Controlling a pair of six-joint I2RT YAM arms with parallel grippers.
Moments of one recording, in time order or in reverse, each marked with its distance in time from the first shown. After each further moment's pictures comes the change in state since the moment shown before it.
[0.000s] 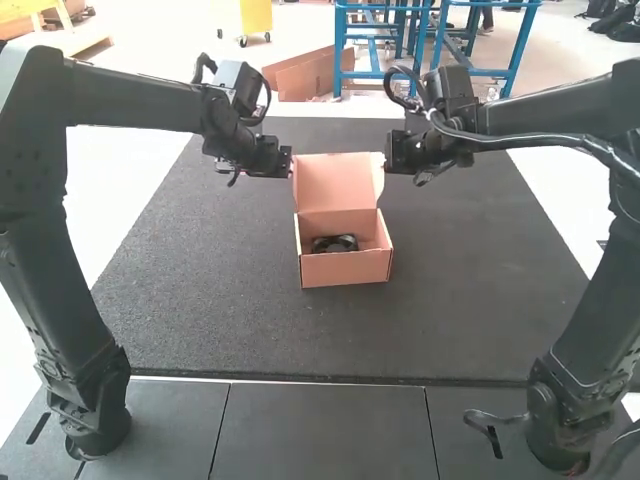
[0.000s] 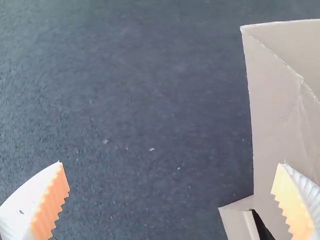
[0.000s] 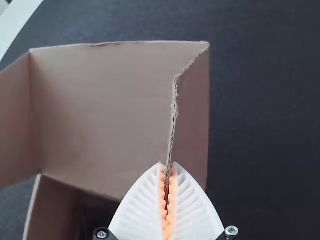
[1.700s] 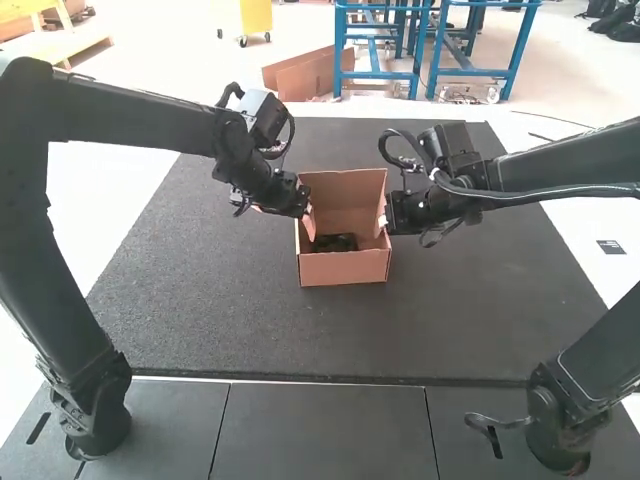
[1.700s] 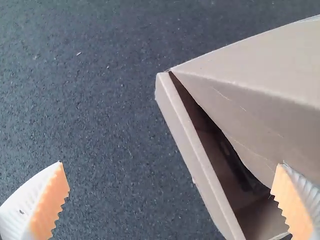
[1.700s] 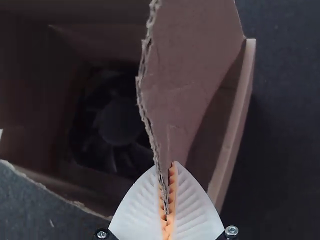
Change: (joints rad) left arm -0.142 -0.068 -0.134 -0.100 0.040 0.000; right arm 0.079 -0.192 -0.372 0.038 0.020 0.003
